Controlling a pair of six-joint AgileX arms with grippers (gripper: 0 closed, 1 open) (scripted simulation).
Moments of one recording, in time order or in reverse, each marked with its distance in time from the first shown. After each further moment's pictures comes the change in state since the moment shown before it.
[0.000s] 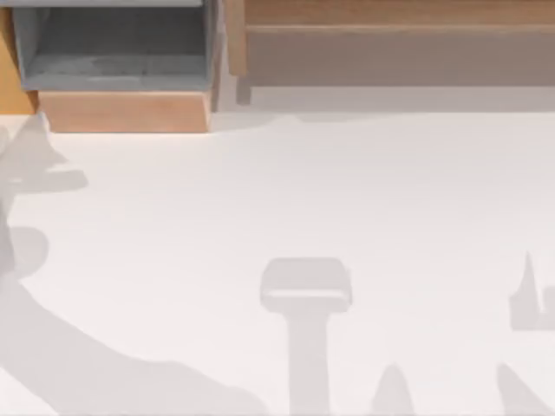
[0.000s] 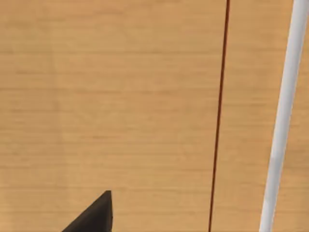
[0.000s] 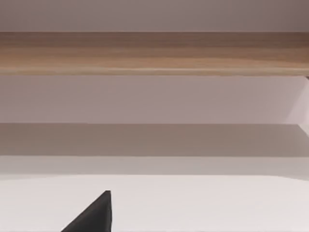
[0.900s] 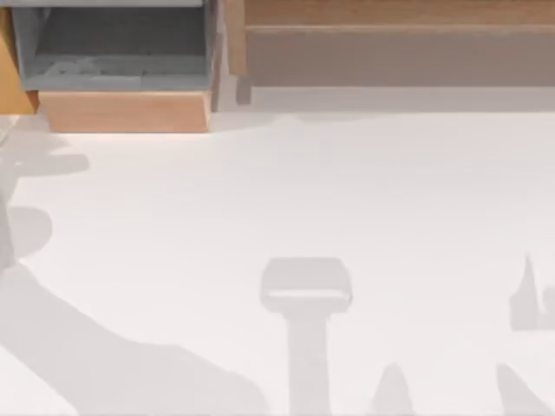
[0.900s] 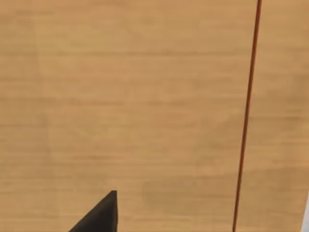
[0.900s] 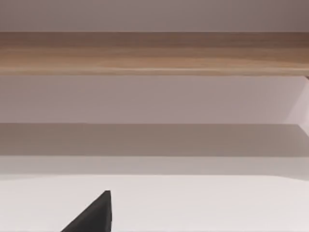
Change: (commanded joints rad) left arm -0.025 0.054 0.115 -0.060 -0.025 -0.001; right arm 0.000 0.000 0.000 0.000 0.000 0.000
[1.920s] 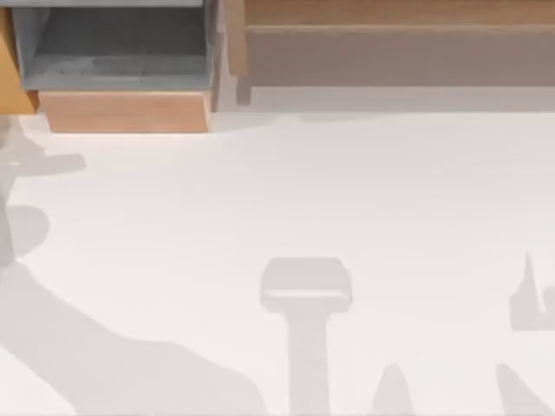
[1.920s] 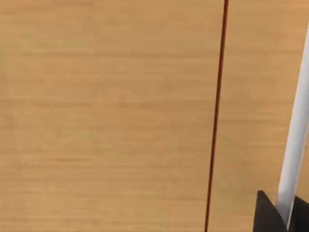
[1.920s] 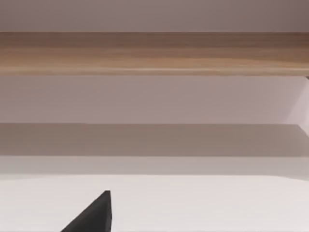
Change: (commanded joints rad) left arm 0.000 0.000 0.000 0.000 0.000 0.000; right arm 0.000 0.000 0.000 0.000 0.000 0.000
